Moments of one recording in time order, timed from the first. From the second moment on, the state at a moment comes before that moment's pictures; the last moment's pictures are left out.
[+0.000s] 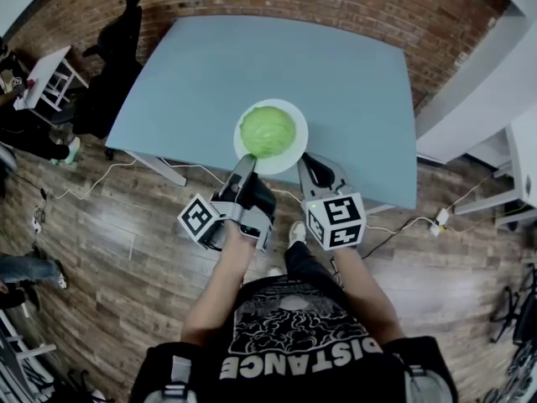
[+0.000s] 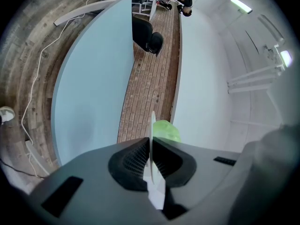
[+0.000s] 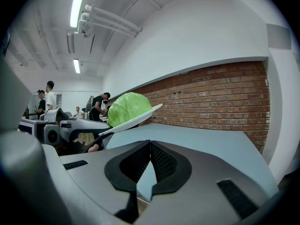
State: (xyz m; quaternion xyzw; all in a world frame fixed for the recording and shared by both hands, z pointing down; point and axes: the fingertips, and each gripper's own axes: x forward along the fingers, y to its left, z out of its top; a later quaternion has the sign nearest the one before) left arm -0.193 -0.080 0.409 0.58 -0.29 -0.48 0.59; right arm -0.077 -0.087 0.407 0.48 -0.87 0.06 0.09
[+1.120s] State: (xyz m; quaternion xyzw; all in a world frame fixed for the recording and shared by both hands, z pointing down) left arm -0.127 -0.212 0.448 0.57 -0.32 -0.45 0.61; right arm -0.001 -0.223 0.426 0.49 -0.86 0.09 0.09
